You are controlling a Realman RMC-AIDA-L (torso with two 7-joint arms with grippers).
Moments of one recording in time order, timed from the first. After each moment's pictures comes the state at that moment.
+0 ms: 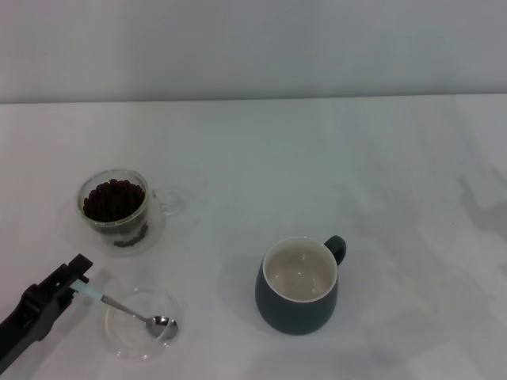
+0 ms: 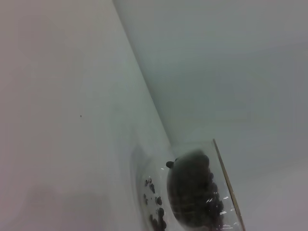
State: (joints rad) left arm -0.27 -2.05 1.29 0.01 0.80 1.36 -1.67; right arm 0.25 2.01 -1.76 -0.13 0.18 -1.64 -0.05
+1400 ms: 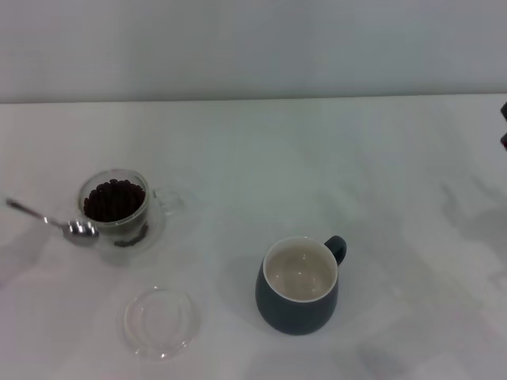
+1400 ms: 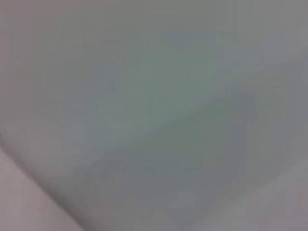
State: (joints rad) left arm -0.23 -1.86 1.28 0.31 0.77 1.45 -1.75; right arm 0.24 2.01 -1.83 -0.13 0.17 -1.67 -0.05
